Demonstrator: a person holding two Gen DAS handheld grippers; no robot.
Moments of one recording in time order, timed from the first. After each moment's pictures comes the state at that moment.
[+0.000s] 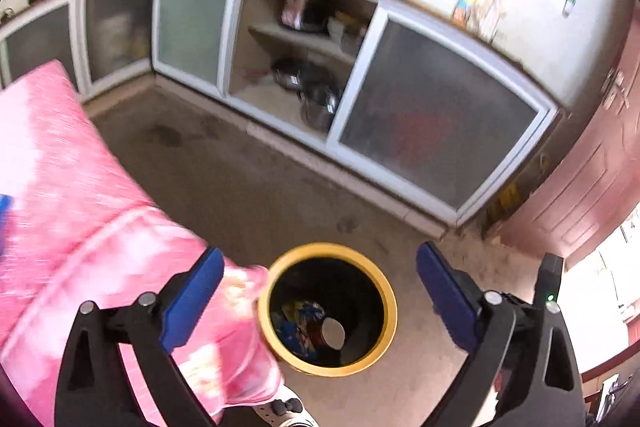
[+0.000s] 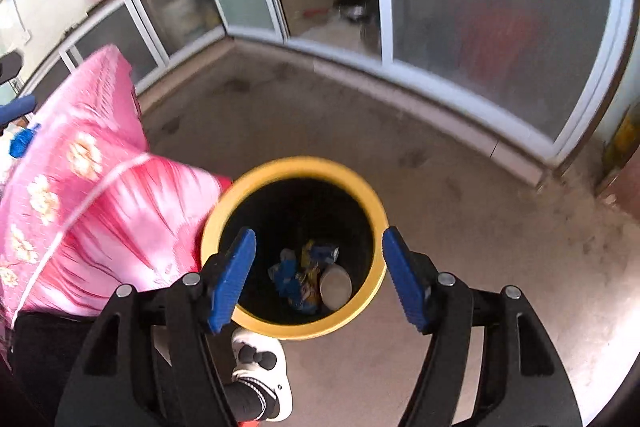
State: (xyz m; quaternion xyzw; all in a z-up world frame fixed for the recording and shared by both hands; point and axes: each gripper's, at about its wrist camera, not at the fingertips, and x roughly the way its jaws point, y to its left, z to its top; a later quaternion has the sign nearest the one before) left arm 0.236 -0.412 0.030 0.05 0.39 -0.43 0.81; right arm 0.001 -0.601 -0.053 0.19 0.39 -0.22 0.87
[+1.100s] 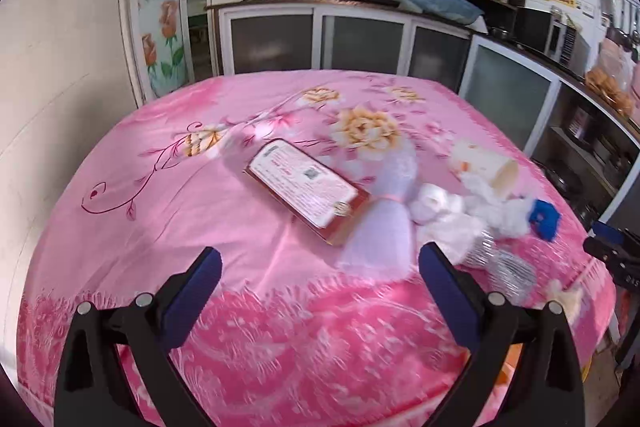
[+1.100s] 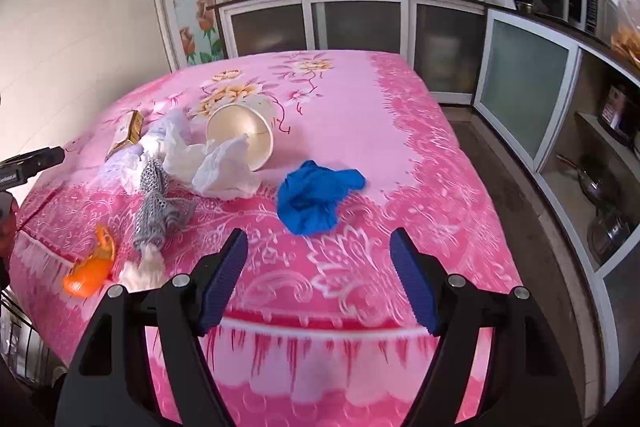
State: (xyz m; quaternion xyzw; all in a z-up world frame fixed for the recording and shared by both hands) left arm 0.334 0.091 0.060 -0.02 0.35 0.00 0.94; right arm 0.305 -0.277 0.051 0.00 0.35 0.12 0.93
